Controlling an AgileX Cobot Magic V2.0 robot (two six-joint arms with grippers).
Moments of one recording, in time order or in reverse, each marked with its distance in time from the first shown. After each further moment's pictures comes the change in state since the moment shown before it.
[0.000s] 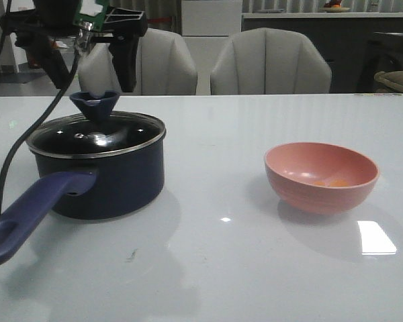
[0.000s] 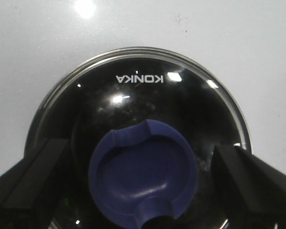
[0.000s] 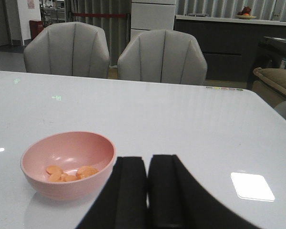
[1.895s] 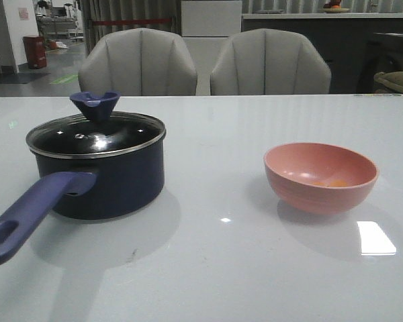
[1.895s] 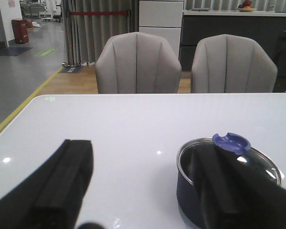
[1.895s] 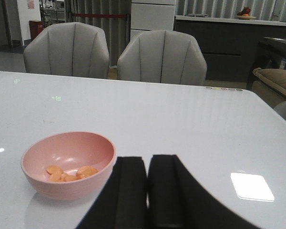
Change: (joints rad) left arm 0.389 -1.685 1.288 -0.189 -0.680 0.396; right arm 0.000 0.000 0.000 0.000 0.000 0.000
